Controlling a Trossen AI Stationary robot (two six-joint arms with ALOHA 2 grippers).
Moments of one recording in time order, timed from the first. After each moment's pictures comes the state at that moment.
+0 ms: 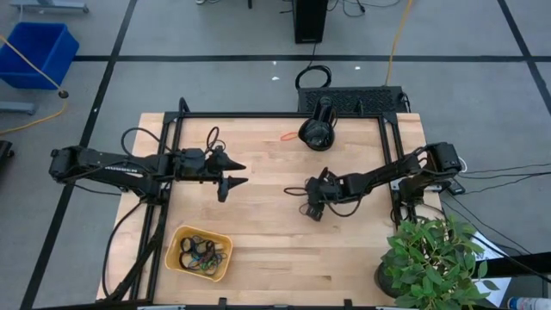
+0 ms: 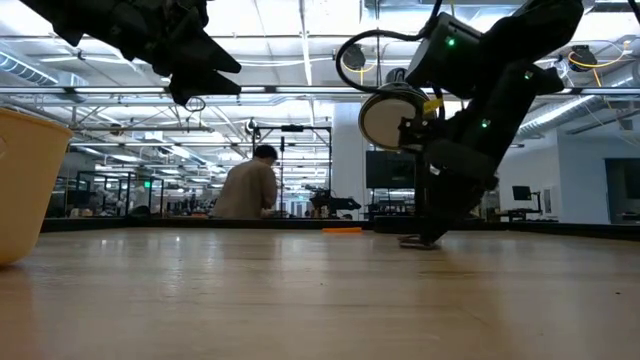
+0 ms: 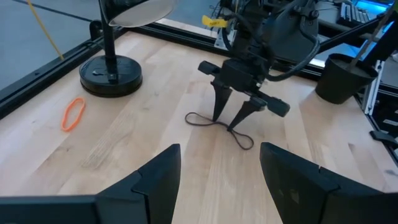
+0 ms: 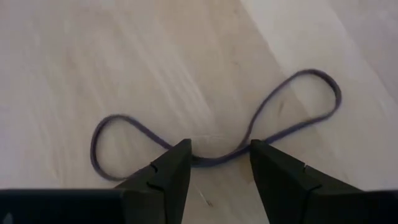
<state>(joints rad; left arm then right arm) 0.05 0.98 0.56 0.06 -0.05 -0.23 0.12 1.68 0.68 -0.22 0.18 0.55</state>
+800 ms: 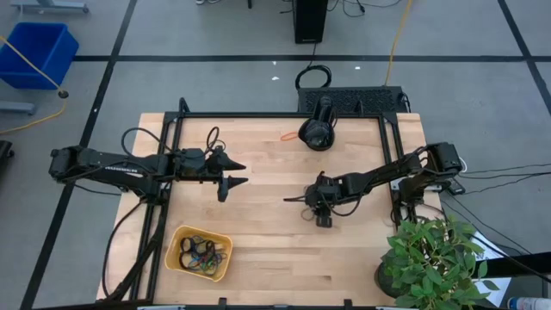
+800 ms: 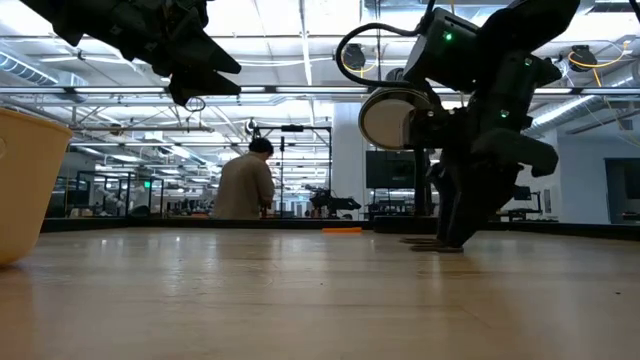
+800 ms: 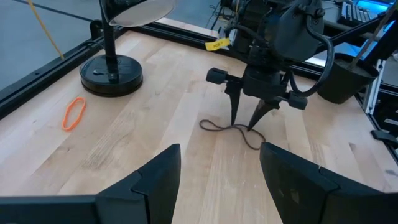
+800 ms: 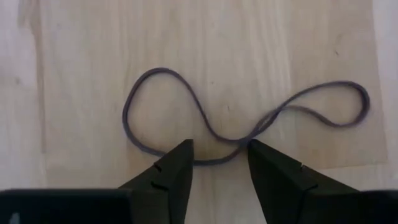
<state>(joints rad) 0.05 0.98 0.56 0.05 -0.05 -0.23 0.12 1.68 0.68 -0.35 0.01 0.19</state>
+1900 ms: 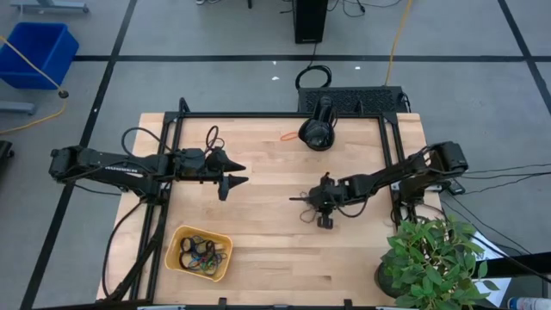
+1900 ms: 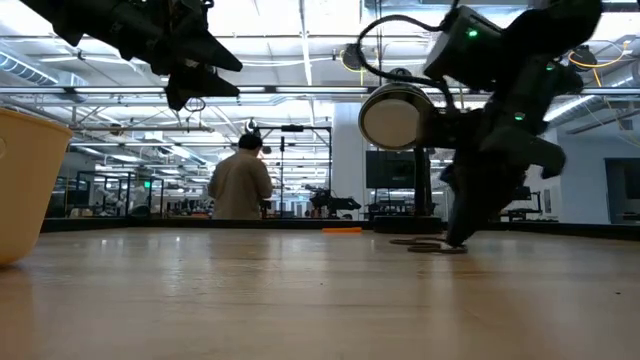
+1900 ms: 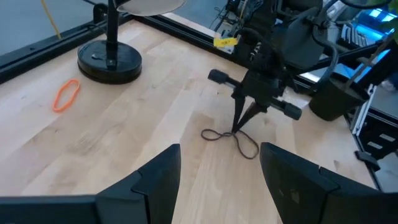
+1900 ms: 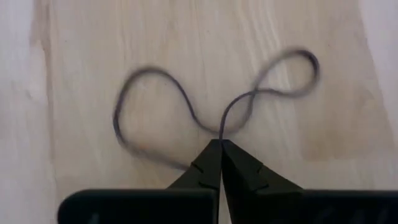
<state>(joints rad) 0.05 0.98 0.56 0.06 -0.05 -0.37 0.13 1.59 0.67 -0.22 0.06 0.25</state>
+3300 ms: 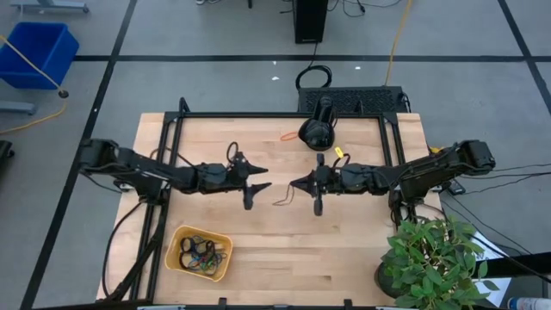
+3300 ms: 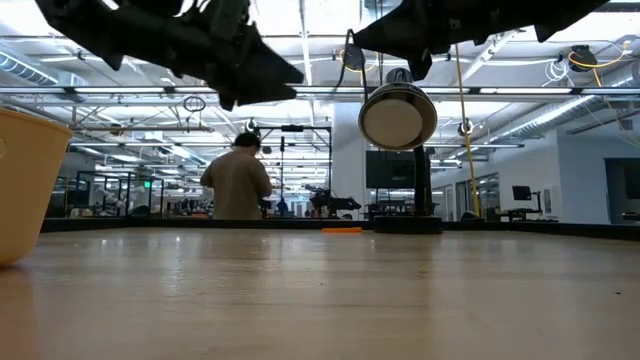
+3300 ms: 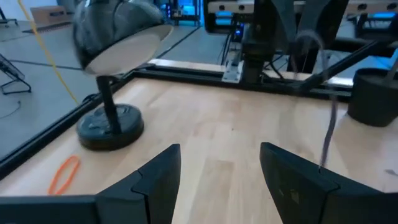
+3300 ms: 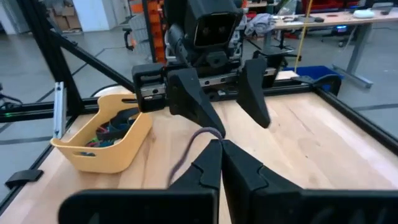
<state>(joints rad) -0.07 1.38 0.59 0.59 -0.26 -0.09 0.13 1.30 0.67 0.45 0.20 0.12</state>
